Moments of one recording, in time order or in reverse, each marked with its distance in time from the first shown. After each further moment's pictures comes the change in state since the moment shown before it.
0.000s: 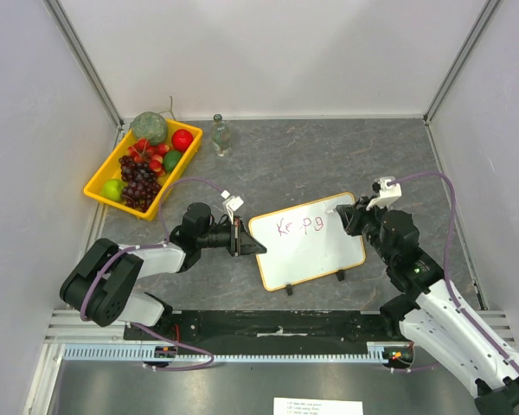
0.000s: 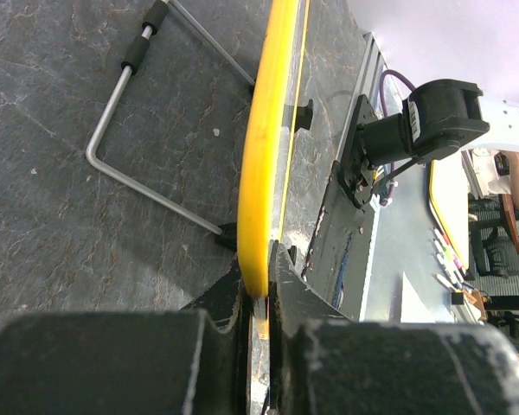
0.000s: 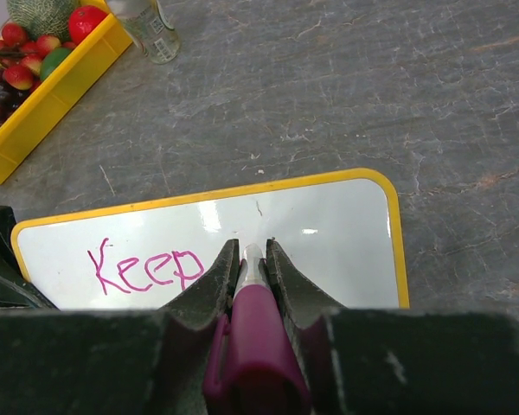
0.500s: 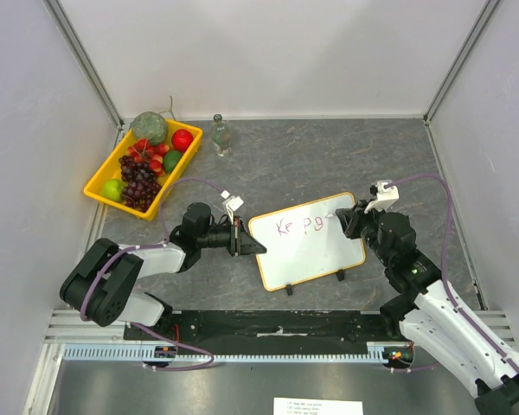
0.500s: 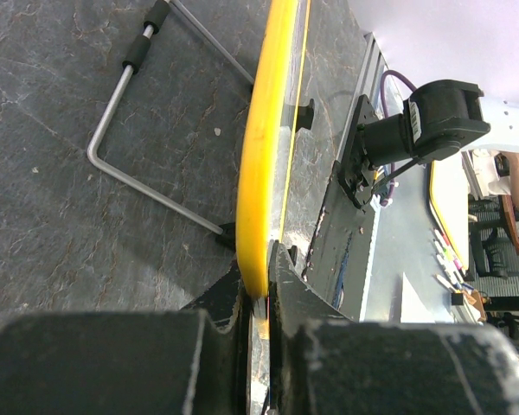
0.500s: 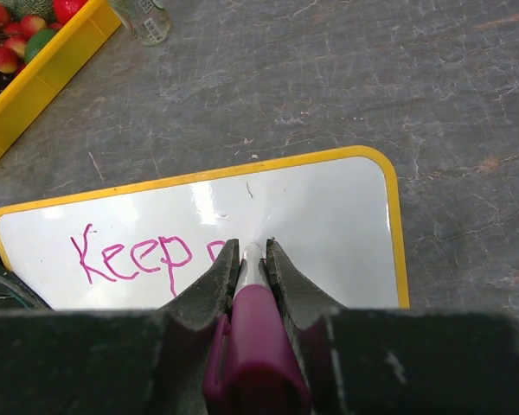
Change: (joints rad) left arm 0.000 0.000 0.000 -0.003 -0.001 0.000; right arm 0.000 0.003 -0.041 0.006 -0.004 0.000
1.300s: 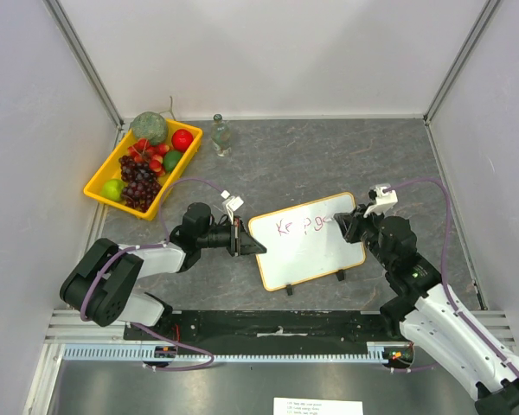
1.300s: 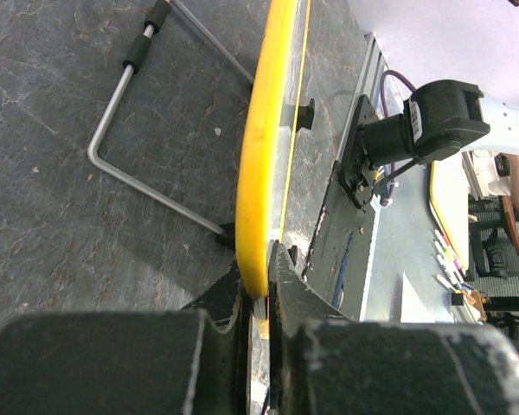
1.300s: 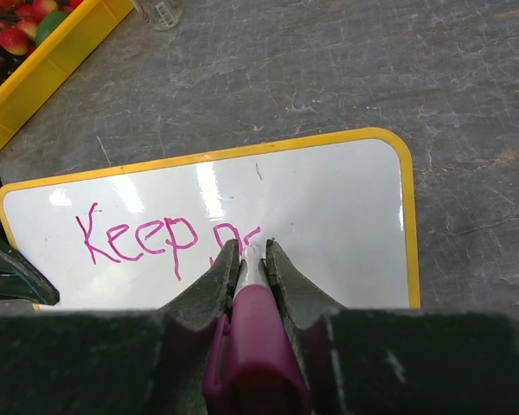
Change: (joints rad) left arm 0.000 0.000 0.000 -0.001 -0.001 0.000; right arm 0.000 -0.031 -0.034 -0.004 -0.042 -0.007
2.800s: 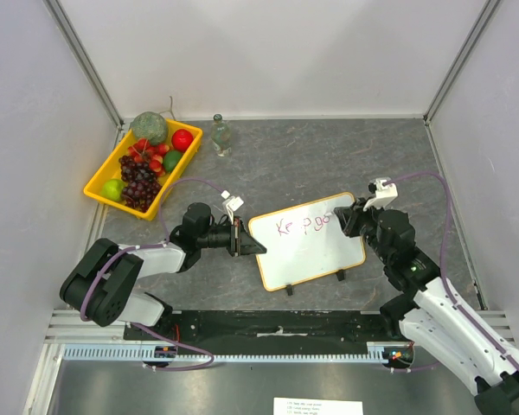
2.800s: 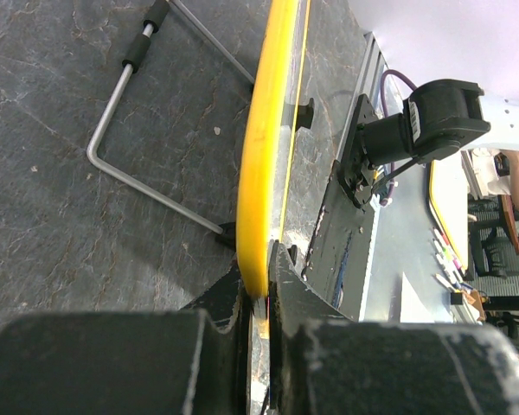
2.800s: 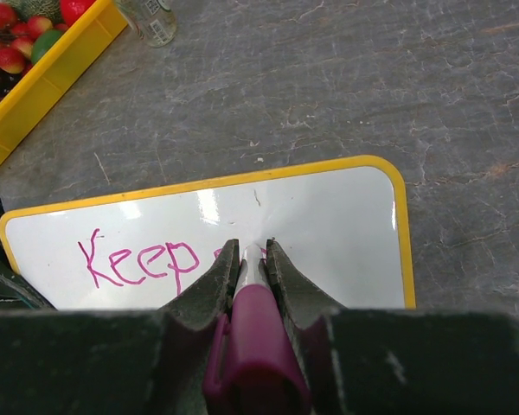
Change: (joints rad) left arm 0.000 0.000 0.000 -0.003 0.000 0.000; right arm 0.000 0.061 0.053 0.018 0.031 0.005
